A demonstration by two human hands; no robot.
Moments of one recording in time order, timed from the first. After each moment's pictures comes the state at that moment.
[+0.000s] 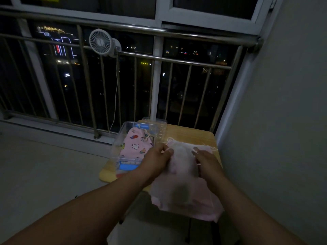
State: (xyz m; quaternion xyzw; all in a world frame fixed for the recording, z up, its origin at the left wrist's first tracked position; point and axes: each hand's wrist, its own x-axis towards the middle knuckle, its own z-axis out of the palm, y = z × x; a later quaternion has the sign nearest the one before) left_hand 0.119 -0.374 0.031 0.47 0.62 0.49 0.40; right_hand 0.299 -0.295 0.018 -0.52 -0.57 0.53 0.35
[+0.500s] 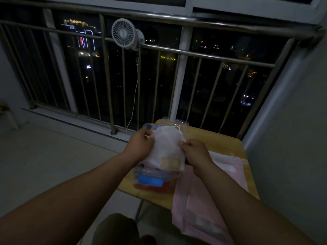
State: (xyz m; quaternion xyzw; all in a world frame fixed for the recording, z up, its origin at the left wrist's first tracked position) left_hand -0.033 -0.330 0.028 0.40 0.75 0.48 0.22; right_hand 0.144 -0.244 0.028 -0.49 -0.63 0.51 0.31
